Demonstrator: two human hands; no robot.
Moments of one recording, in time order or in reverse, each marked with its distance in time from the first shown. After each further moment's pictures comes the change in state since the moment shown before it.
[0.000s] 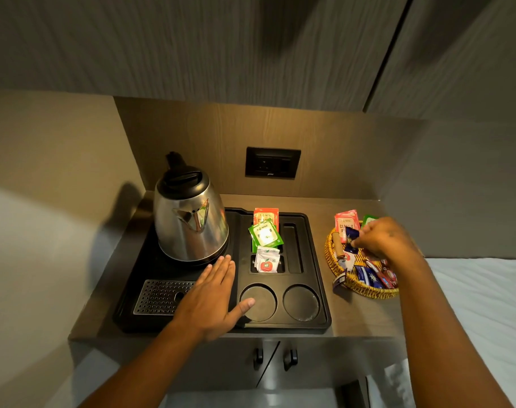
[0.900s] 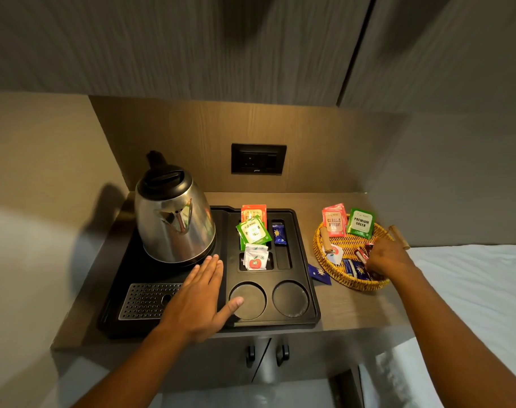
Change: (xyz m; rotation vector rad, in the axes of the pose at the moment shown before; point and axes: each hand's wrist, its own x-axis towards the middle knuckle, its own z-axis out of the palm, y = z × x) left_hand 0.002 -0.003 0.005 -0.005 0.024 0.014; right_hand 0.034 0.080 0.026 -0.302 0.038 0.068
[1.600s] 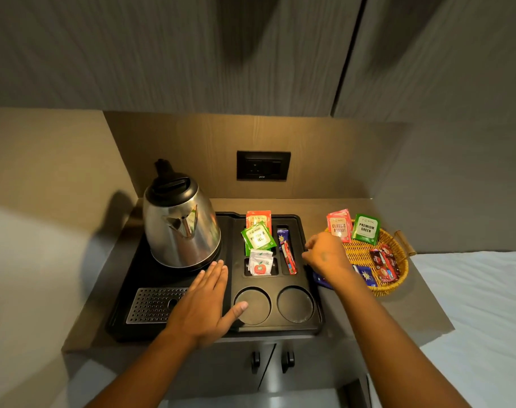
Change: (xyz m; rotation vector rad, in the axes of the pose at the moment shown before) left_hand -0.004 0.003 -0.007 -0.018 -0.007 -0.009; right_hand -0.059 -0.111 0.027 0.229 0.058 -0.340
